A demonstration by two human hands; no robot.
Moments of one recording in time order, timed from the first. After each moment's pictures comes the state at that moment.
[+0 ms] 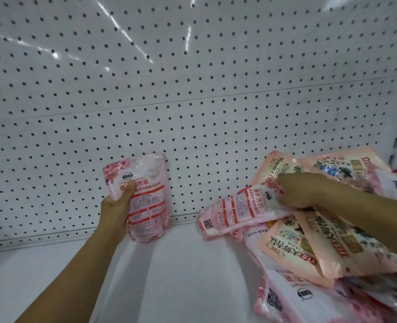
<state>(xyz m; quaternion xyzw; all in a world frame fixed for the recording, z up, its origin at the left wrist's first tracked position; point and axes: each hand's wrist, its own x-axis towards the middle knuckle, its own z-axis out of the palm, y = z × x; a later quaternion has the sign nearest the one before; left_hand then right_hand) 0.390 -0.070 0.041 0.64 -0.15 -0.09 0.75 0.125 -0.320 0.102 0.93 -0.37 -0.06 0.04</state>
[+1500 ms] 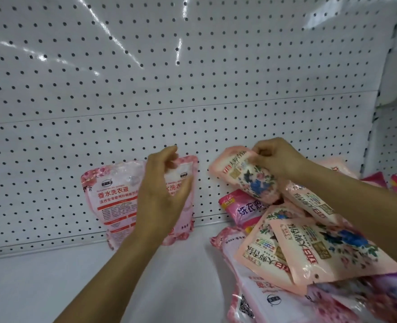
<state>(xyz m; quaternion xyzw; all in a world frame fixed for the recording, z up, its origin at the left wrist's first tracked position) 0.267 -0.132 0.087 0.64 -0.49 0.27 0.53 0.124 -0.356 0.137 0.86 -0.26 0.31 -0.30</state>
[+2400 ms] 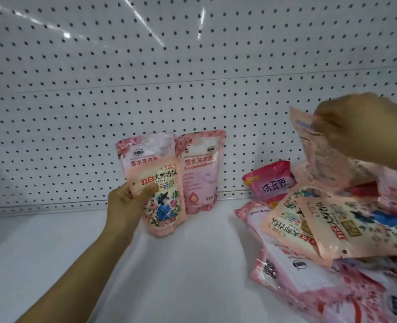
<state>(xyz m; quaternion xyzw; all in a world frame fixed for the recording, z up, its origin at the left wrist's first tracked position) 0.319 -0.037 0.032 0.65 -0.21 -0.04 0.73 0.055 -0.289 0.173 0.90 -0.29 0.32 0.10</state>
